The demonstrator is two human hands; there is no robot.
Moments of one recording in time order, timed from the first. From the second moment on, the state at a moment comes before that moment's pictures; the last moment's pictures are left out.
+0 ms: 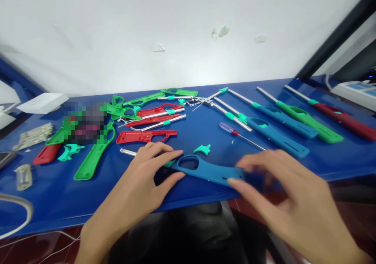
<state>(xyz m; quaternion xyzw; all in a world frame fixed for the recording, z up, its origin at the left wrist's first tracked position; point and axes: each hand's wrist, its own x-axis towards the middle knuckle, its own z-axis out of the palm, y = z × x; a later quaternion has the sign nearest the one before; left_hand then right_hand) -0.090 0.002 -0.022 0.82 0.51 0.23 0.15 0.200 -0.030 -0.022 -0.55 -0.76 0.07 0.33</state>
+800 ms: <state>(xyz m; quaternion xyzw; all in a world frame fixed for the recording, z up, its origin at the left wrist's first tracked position) -0.091 0.004 -0.040 0.81 0.45 0.32 0.20 0.174 -0.011 -0.023 -0.39 -0.87 -0.02 0.29</state>
